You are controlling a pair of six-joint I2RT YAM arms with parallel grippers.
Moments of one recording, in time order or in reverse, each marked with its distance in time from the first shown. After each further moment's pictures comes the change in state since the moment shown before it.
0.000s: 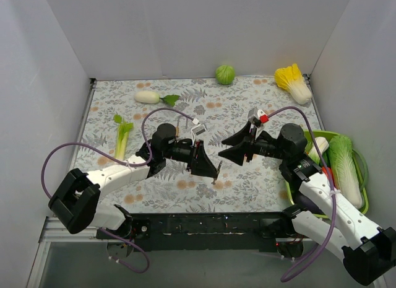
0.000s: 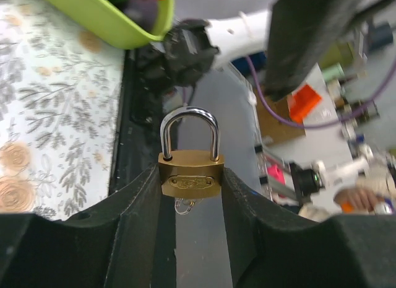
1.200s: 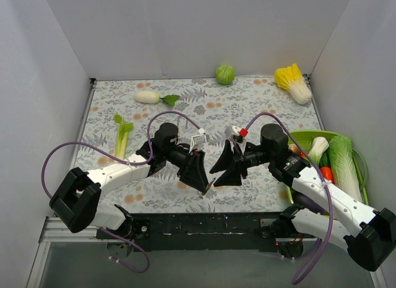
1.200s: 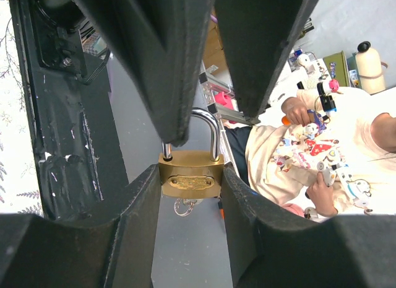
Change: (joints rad) left arm 0.007 0.010 0.046 -0.134 0.431 0.100; right arm 0.163 0.112 0.054 -0.095 -0.369 -0.051
